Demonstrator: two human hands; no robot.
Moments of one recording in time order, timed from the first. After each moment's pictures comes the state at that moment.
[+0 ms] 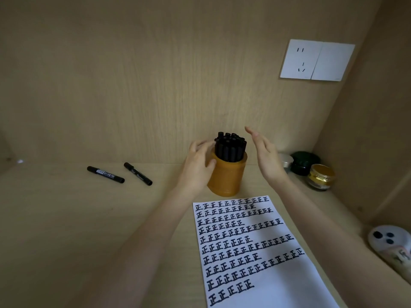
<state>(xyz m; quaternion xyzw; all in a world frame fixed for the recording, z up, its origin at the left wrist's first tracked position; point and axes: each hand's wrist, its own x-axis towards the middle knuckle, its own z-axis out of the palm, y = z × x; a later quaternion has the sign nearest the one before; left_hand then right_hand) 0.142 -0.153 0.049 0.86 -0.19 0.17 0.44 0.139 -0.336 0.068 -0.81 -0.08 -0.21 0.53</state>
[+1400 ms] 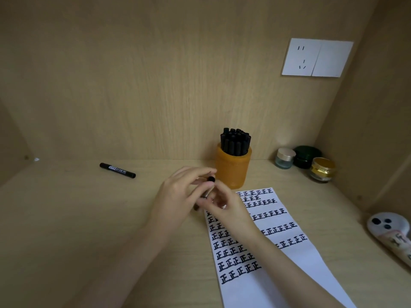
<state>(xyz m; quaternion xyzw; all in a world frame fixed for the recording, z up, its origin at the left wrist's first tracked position) 0.043 -0.088 0.045 0.80 -0.30 0.26 0.45 0.036 -0.238 0.009 -0.80 -0.16 -0.09 0.57</state>
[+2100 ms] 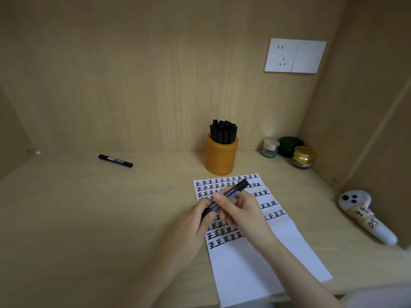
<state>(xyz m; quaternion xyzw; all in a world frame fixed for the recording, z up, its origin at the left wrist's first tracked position) -0.047 -0.110 0.004 0.86 -0.23 0.02 0.46 -0.047 -0.261 0.022 -0.70 -0.08 -0.06 0.70</state>
